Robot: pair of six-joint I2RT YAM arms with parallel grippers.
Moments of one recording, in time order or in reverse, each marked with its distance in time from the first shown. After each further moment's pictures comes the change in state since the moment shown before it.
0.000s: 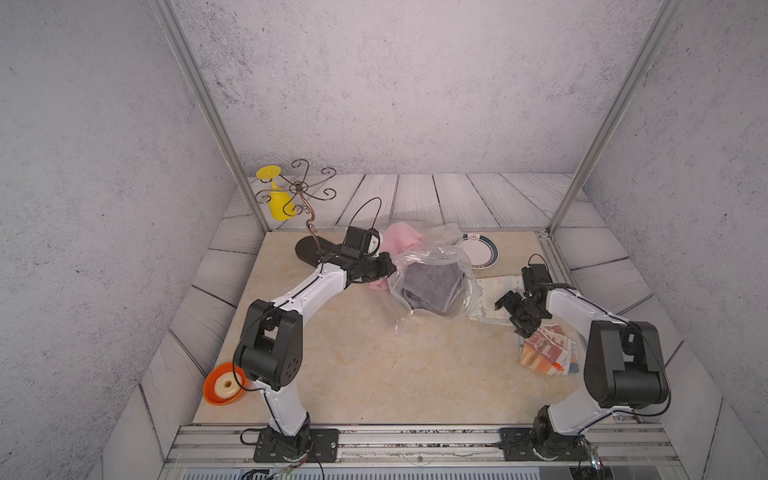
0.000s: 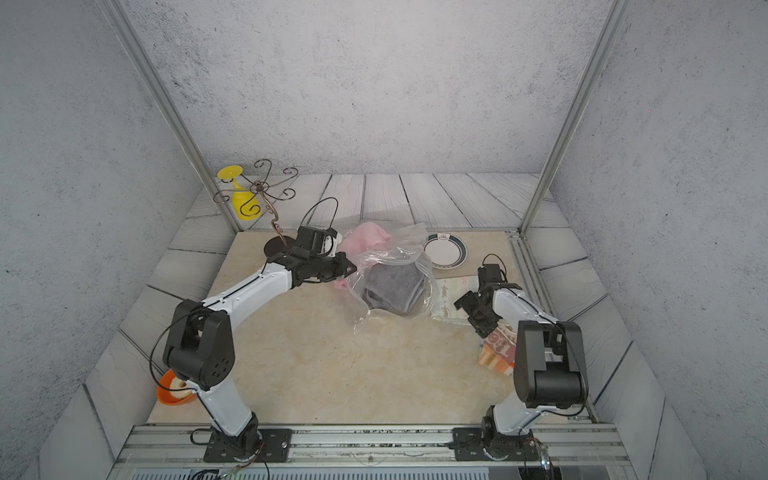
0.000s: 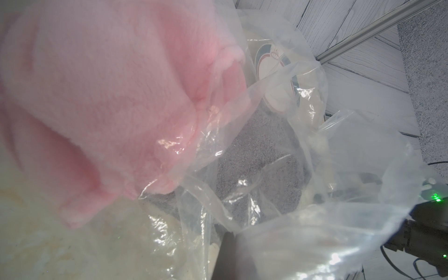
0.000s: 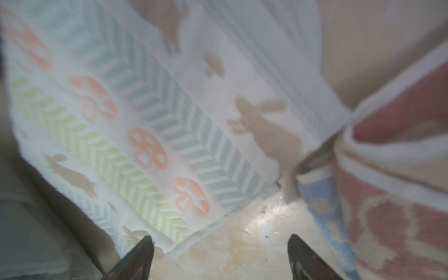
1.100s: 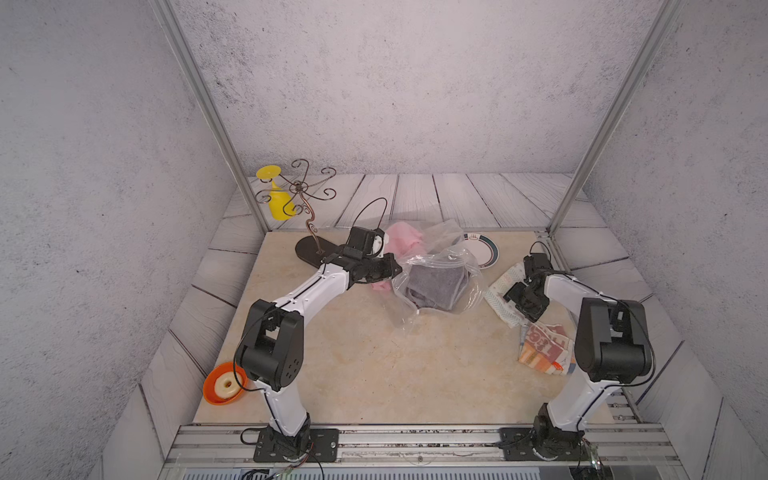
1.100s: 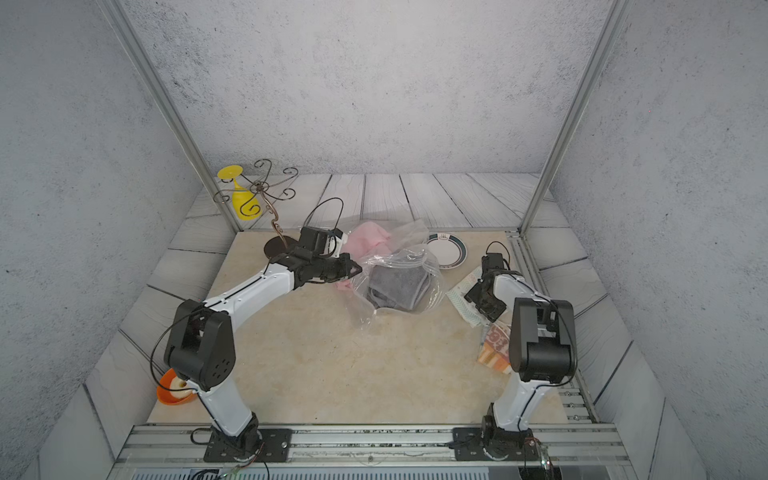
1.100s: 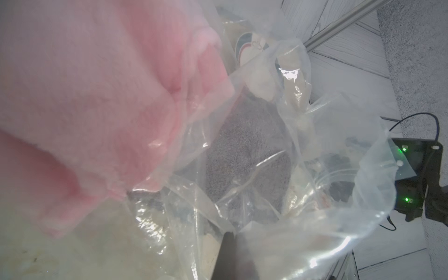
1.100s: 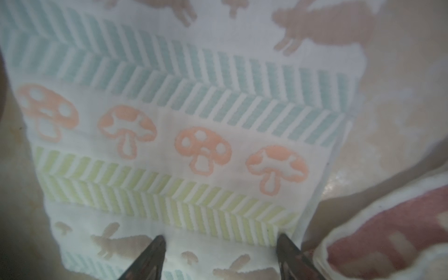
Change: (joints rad) left arm -0.013 0.000 0.000 0.013 0.042 0.013; right arm -0.028 0.175 0.193 0.013 0.191 -0.201
